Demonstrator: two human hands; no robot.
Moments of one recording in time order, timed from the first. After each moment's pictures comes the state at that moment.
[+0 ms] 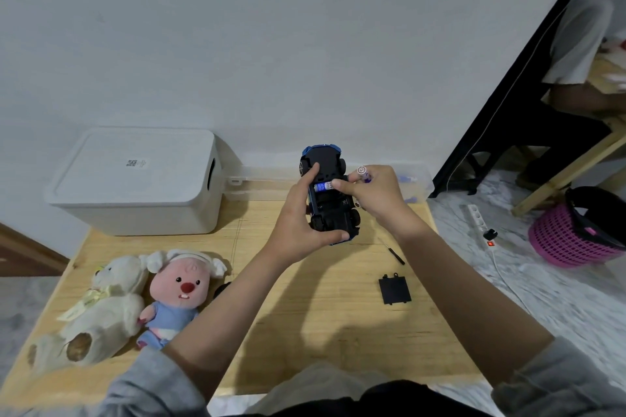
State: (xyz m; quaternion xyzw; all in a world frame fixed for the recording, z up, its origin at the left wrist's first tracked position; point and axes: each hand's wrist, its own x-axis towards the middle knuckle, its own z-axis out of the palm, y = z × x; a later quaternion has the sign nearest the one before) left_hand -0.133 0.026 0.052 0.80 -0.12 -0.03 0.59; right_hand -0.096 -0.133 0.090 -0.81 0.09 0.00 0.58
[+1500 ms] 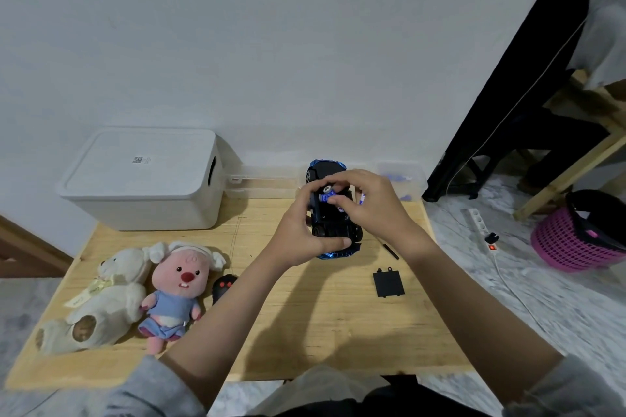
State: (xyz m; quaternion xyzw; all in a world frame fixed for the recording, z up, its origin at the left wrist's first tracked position) left_hand -0.166 0.017 0.069 0.79 -0.13 -0.07 0.60; right_hand -0.145 -0.143 0.100 -0.87 -0.15 -0.08 0.46
